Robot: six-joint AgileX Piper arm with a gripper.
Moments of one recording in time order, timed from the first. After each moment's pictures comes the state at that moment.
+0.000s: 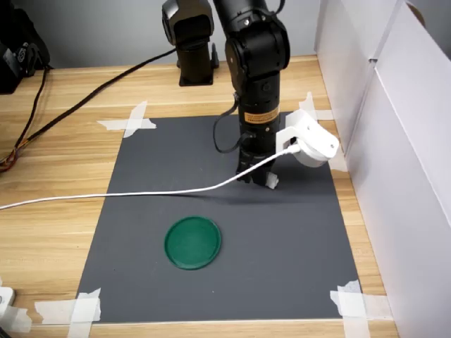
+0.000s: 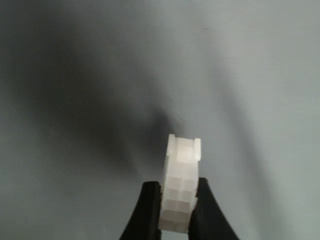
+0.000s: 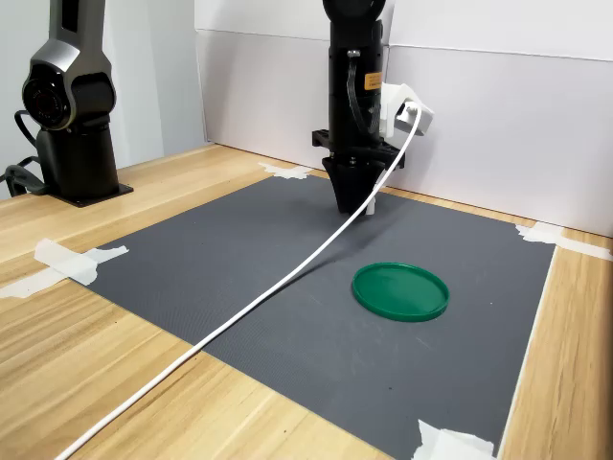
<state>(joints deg) 24.4 104.1 -68.4 0.0 45.5 -43.5</state>
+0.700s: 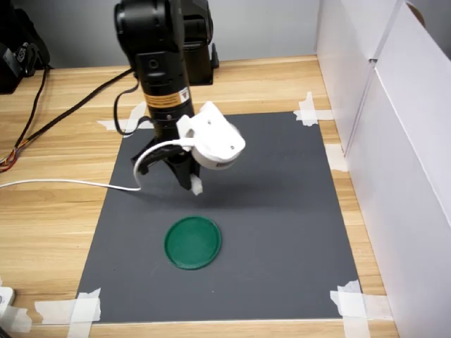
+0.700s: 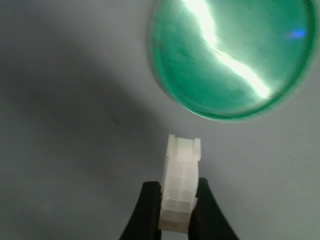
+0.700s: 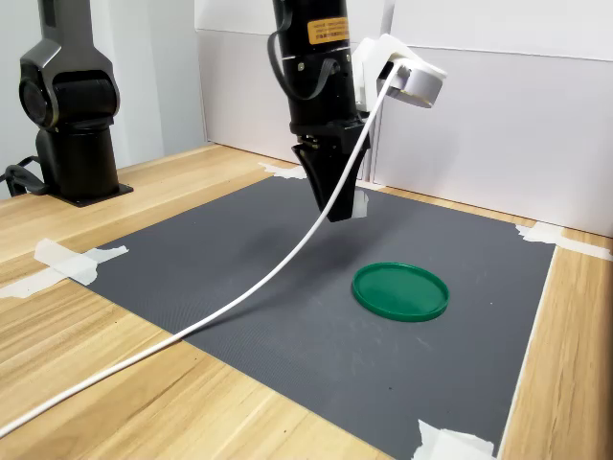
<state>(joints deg) 1.0 97.3 -69.0 4.1 45.5 -52.1</state>
